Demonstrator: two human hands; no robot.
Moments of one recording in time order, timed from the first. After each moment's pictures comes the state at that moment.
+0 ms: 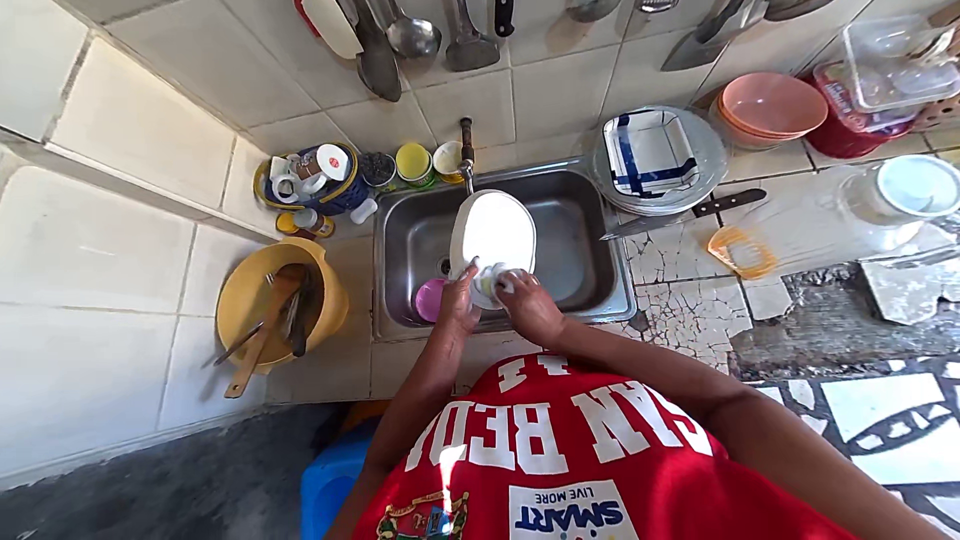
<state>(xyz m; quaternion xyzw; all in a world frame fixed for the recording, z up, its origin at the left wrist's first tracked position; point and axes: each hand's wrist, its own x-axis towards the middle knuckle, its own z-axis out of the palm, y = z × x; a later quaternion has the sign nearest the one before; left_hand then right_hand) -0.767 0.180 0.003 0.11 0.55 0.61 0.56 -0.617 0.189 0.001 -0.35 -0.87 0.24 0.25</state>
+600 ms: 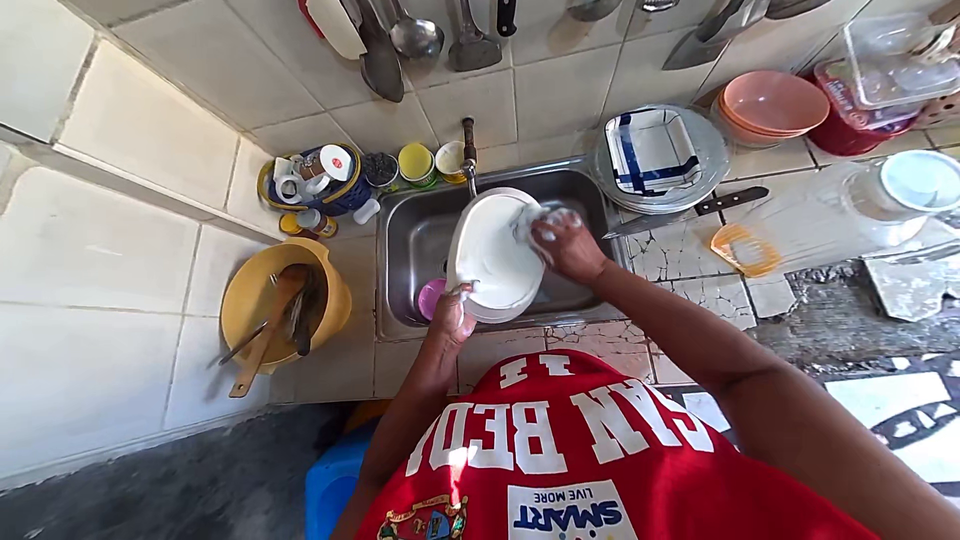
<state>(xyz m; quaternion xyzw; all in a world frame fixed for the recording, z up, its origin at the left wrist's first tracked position) -0.784 0.154 0.002 0.11 0.50 0.61 0.60 -0.559 0.288 -0.015 -0.29 -0.91 0.10 0.28</state>
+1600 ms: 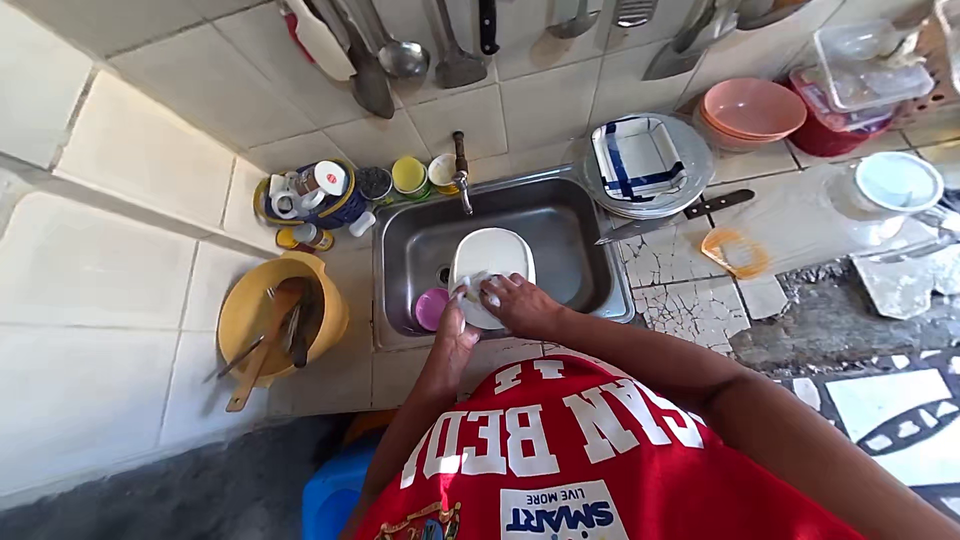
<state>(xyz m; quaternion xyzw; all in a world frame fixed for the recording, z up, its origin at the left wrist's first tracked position) -0.767 0.163 0.008 -0.02 0.51 0.61 0.60 -0.615 0.212 0.009 -0.20 -0.96 0.17 0.08</state>
